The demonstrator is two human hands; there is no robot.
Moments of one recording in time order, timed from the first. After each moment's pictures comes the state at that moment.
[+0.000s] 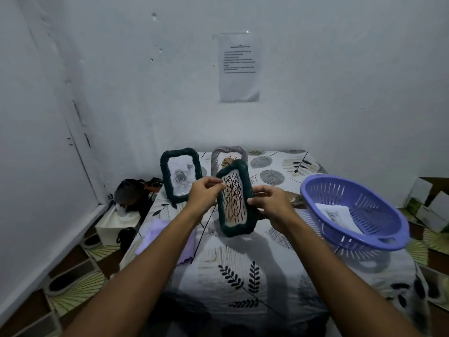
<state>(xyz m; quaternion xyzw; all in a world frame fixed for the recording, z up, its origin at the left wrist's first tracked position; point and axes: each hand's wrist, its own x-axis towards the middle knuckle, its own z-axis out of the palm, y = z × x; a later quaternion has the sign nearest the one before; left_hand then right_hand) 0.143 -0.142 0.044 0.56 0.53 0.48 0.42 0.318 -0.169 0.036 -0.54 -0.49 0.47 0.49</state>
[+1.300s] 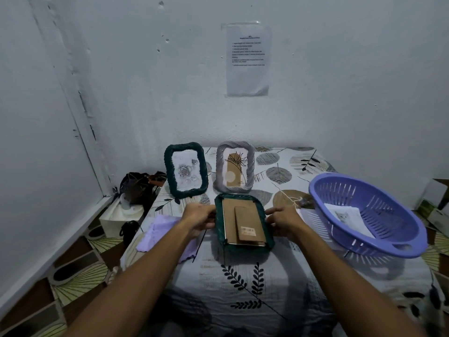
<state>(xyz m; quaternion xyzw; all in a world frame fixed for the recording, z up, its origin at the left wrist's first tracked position) 0.121 -0.119 -0.024 0.39 0.57 0.45 0.56 0.344 -0.133 -0.020 -0.67 -0.42 0.48 0.37</state>
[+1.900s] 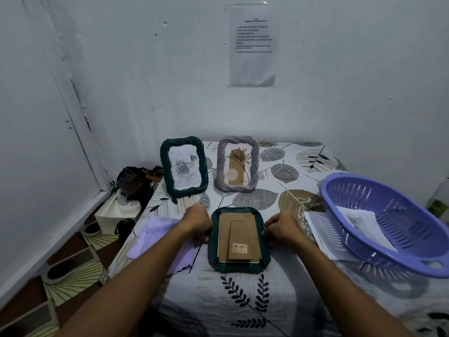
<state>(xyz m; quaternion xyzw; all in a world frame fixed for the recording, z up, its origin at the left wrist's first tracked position) 0.114 -0.084 -0.044 0.58 0.70 0.21 0.36 0.337 -0.111 -0.049 -0.70 -0.53 0.38 0.29</state>
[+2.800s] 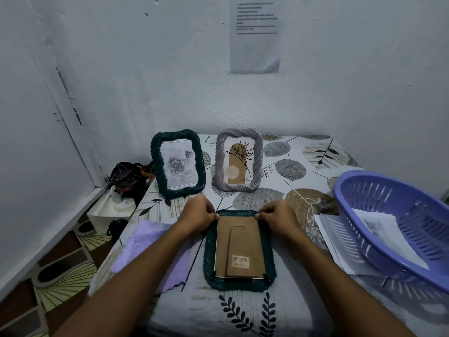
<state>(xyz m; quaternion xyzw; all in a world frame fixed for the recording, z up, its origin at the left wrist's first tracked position) 0.113 -0.030 -0.069 0.70 0.65 0.21 0.21 0.335 -0.043 -0.079 -0.68 -0.61 0.26 0.31</state>
